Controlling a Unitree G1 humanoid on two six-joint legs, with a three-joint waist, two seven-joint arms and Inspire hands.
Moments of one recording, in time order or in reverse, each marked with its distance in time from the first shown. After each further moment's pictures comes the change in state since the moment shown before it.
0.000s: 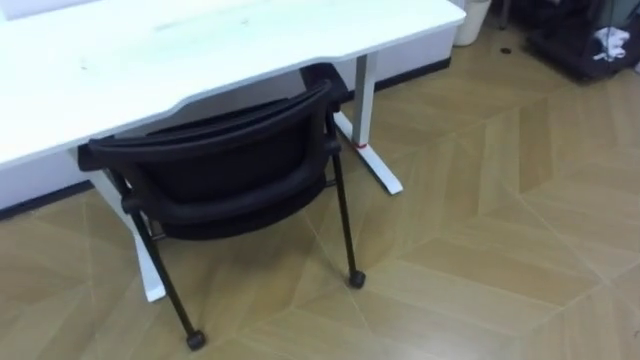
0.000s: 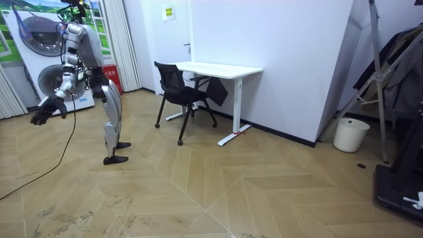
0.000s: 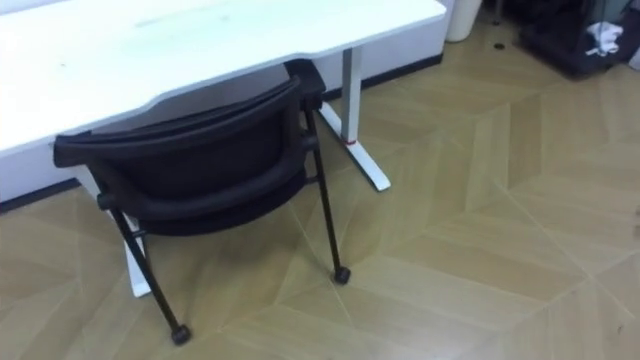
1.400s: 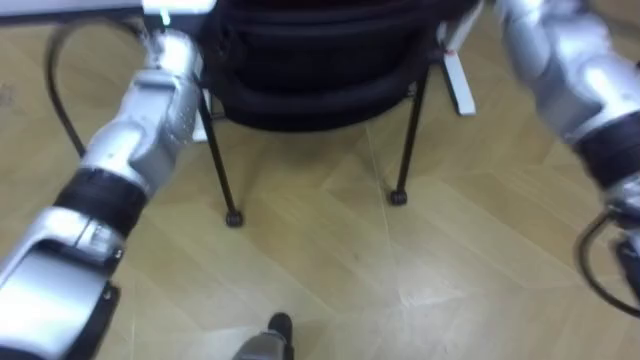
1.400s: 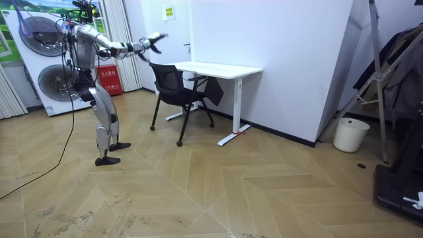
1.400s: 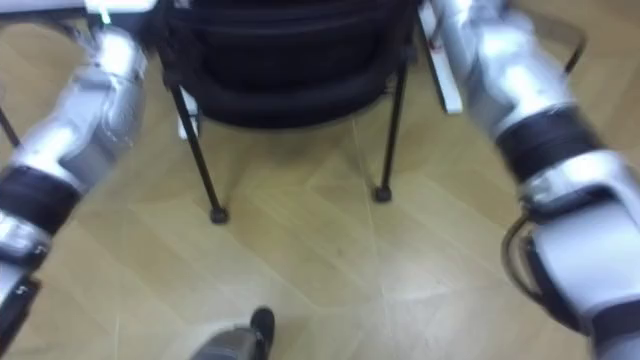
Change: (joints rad) left arm -1.312 0.301 -1.168 -0.779 1.565 0.153 -0.238; right arm -1.475 -0.445 1.184 -0.780 -1.676 0.106 0.208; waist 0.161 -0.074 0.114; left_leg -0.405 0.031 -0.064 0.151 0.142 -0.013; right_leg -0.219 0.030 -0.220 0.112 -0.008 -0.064
